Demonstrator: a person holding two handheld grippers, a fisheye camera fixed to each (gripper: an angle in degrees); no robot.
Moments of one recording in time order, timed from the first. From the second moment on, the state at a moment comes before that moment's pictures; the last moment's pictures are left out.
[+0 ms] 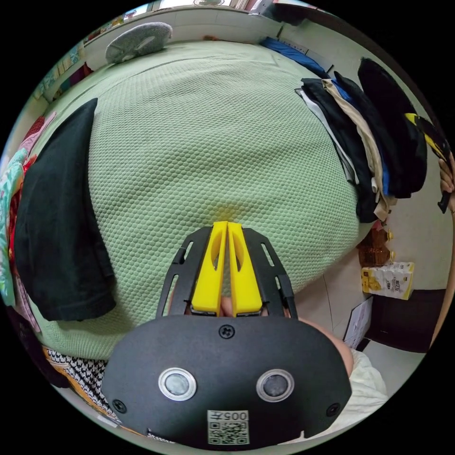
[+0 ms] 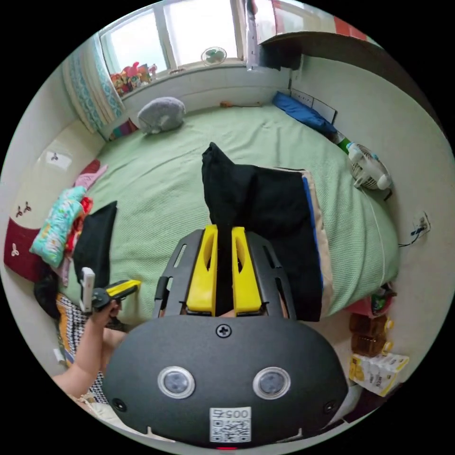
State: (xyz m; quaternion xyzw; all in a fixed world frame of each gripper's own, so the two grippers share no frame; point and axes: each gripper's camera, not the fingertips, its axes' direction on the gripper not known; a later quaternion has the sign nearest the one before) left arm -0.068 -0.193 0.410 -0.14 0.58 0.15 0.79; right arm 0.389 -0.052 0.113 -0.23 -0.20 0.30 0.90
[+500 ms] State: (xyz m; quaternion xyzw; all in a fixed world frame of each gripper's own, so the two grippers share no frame) left arm -0.177 -0.162 0.440 -0.13 0.54 0.02 0.83; right arm 0.223 -0.130 0.130 -0.20 -0.36 0.21 0.89
